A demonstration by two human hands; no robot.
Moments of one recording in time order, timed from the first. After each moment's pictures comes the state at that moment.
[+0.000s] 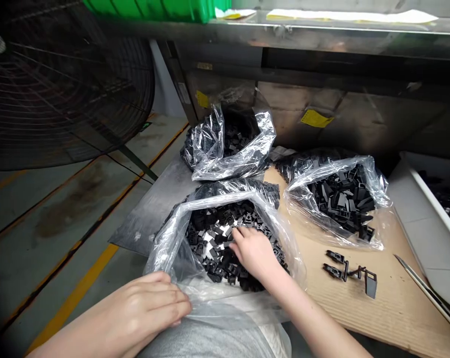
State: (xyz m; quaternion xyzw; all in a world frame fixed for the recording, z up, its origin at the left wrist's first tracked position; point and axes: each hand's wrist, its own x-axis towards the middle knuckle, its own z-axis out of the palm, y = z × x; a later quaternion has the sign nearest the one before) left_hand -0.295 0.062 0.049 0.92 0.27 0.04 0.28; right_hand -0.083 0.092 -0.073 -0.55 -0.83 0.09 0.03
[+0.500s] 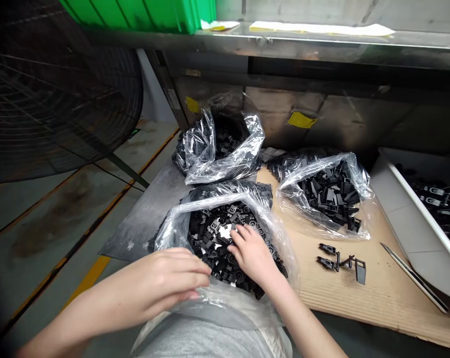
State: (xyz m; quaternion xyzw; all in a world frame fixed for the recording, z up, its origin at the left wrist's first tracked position) left_hand -0.278 0.101 0.051 0.94 0.18 0.03 0.29; right_hand -0.081 0.075 -0.084 -0.59 -0.79 0.11 0.09
